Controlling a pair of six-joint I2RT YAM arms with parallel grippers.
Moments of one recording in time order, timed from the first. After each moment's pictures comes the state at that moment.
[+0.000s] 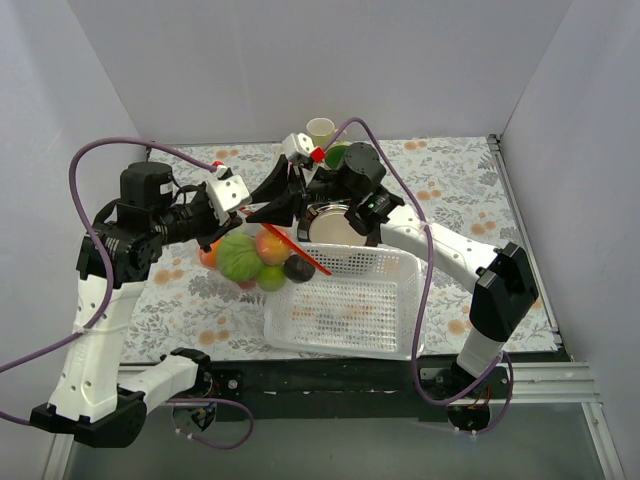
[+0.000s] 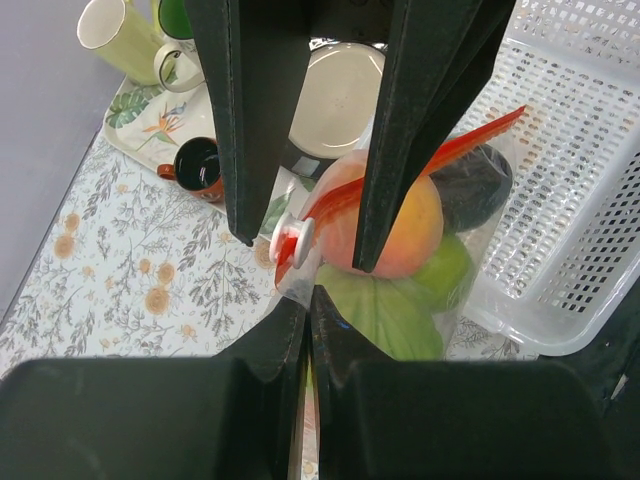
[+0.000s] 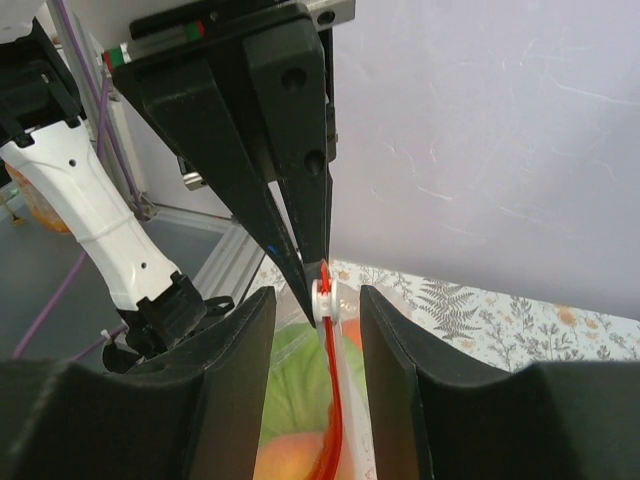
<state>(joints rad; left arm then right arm) -0.28 1.05 1.56 -1.10 0.54 0.66 0.85 1.71 1.49 0.55 -0.99 0.21</state>
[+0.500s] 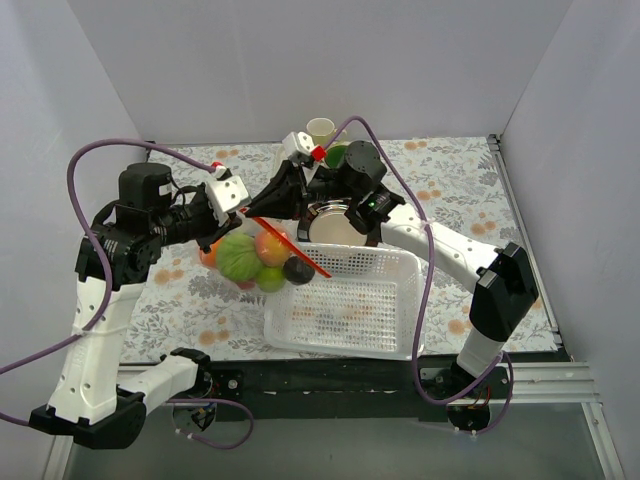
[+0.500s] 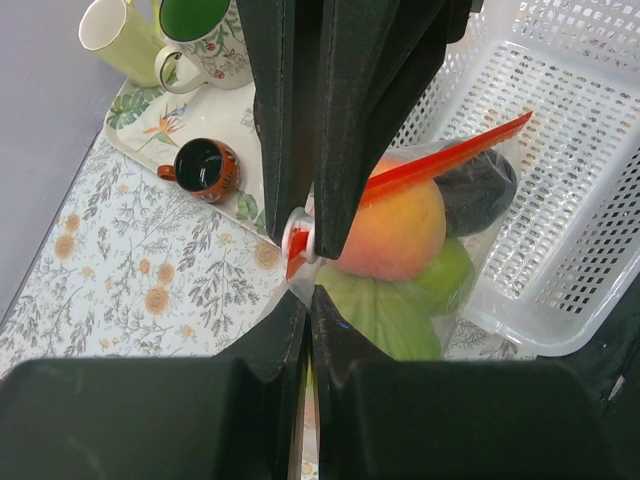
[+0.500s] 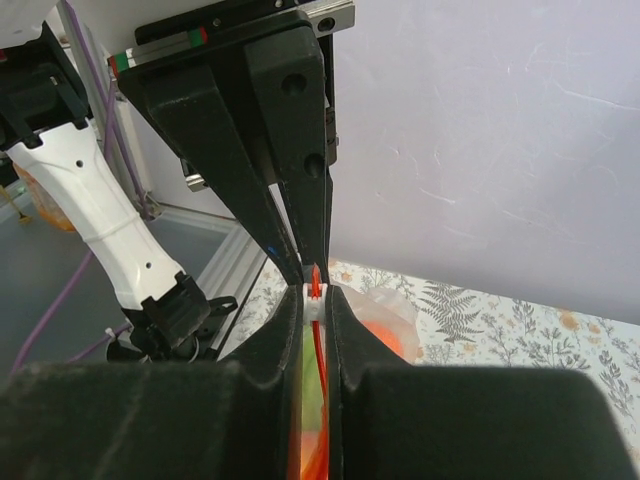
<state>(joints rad) -0.28 1.04 1.56 -1.10 0.54 0.65 0.85 1.71 1.51 0.54 -1.01 0.21</state>
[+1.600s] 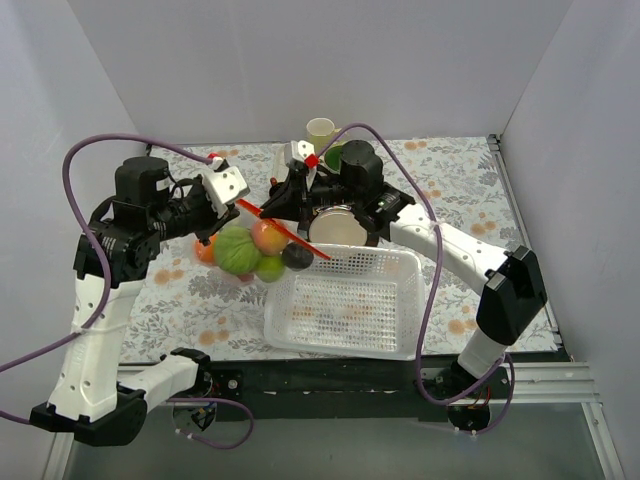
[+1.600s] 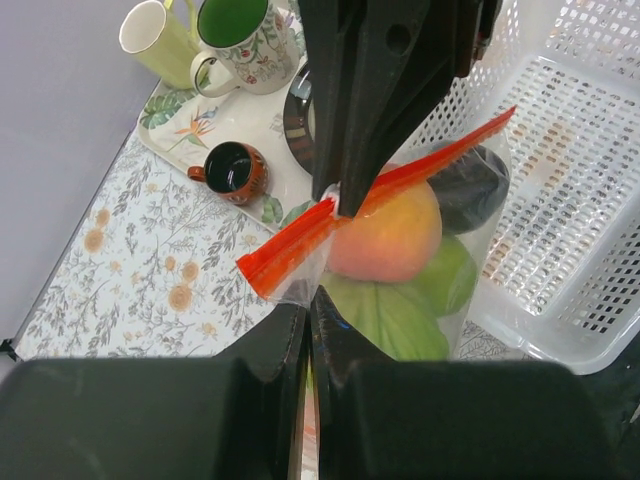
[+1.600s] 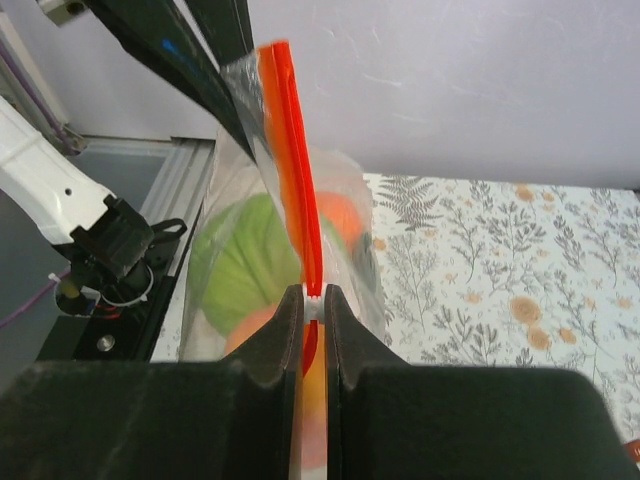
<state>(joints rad) -0.28 1.06 1.60 -1.07 0.50 0.63 0.81 1.68 1.48 0.21 -0.90 -0.03</state>
